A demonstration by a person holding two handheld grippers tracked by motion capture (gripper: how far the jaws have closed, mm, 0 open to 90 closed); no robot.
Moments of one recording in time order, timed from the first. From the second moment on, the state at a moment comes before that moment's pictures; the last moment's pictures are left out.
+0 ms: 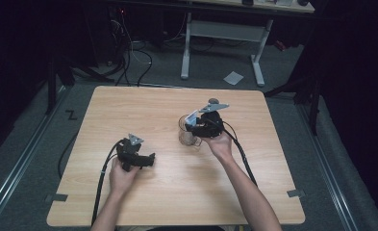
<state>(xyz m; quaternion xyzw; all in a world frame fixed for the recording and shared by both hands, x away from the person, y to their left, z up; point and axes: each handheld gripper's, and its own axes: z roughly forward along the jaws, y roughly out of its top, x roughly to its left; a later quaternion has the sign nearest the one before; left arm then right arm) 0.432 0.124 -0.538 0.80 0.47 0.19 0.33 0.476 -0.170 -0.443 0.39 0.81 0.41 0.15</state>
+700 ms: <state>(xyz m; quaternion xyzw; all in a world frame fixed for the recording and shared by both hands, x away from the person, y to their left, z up) 0.432 0.124 -0.538 0.80 0.47 0.19 0.33 0.464 -0.188 -0.437 0.39 0.79 0.44 0.16</state>
